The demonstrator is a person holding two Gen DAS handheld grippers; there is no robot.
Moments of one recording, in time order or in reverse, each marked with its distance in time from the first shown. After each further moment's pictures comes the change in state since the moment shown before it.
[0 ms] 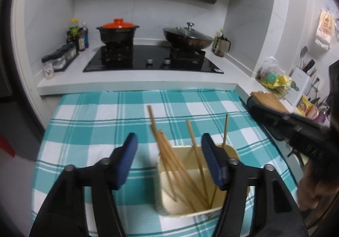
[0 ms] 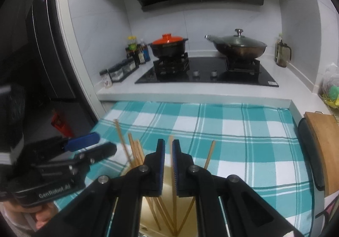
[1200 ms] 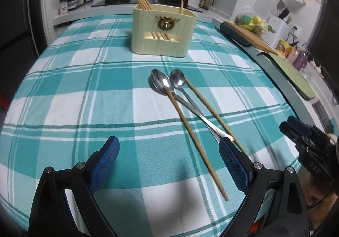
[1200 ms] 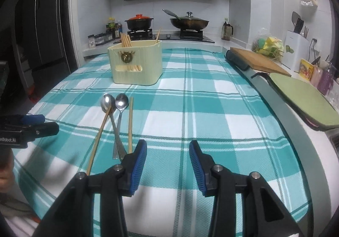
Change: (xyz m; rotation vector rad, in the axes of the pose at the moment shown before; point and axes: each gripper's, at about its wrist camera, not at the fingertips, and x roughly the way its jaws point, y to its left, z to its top) left arm -0.135 -0.071 -0.312 -0.037 0.198 -0.032; right arm -0.230 0.014 -0.344 -0.001 0.038 -0.285
